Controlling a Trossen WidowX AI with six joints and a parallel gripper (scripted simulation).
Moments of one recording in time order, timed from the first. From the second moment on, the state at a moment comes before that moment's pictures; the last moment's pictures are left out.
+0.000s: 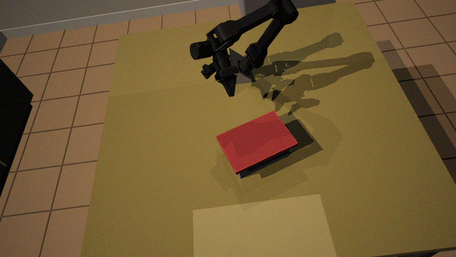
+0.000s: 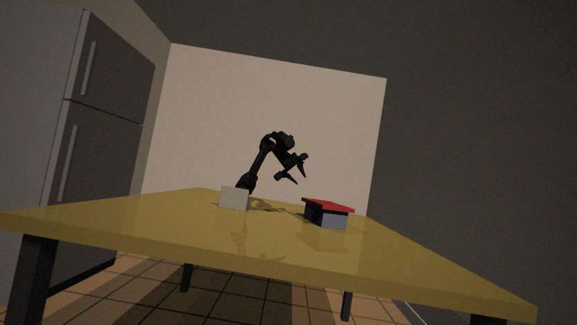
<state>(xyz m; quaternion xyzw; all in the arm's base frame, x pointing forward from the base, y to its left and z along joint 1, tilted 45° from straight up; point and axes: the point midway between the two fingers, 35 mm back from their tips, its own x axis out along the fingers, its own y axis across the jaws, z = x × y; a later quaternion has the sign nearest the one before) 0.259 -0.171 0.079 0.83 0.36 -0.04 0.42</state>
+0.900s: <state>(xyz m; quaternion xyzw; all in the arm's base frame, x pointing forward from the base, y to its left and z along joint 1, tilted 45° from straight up) 0.286 -0.122 0.053 0.83 0.36 0.03 0.43</state>
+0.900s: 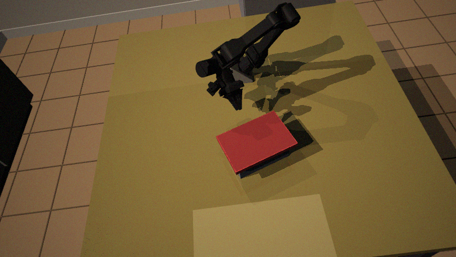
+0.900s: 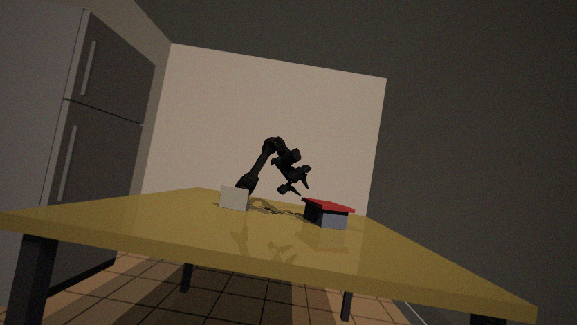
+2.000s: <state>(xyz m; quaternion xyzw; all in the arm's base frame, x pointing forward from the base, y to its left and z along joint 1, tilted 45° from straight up) 0.322 -0.095 0.035 0.83 0.36 0.03 0.43</state>
